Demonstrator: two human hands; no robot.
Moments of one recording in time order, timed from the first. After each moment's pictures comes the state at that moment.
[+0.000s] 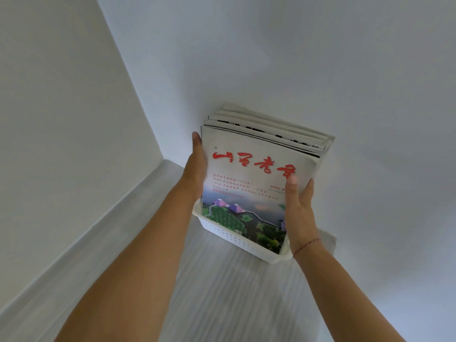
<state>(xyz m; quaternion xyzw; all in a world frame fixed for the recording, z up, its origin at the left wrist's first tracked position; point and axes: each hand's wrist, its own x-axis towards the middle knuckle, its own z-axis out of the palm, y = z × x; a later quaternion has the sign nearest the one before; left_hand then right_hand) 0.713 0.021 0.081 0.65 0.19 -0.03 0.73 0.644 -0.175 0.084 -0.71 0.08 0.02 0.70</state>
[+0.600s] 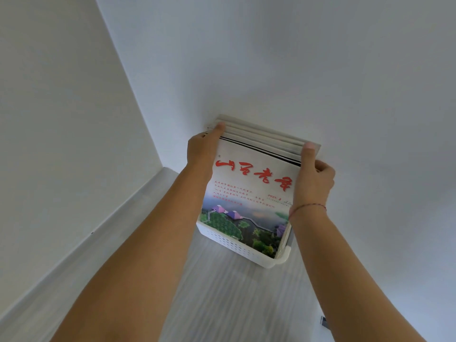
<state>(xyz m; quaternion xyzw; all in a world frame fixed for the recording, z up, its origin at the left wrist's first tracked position) 0.729 0.001 0.141 0.71 0.25 0.08 0.66 0.678 -0.182 0.143 -0.65 0.24 -0.11 0.72</state>
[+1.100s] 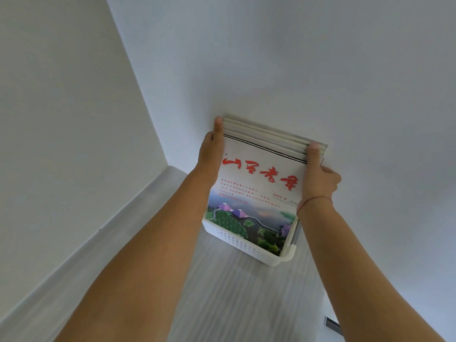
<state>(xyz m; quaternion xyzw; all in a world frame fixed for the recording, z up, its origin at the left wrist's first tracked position) 0.721 -0.001 0.136 0.74 0.18 0.06 0.65 0.689 -0.185 0.139 -0.65 0.30 -0.08 0.69</state>
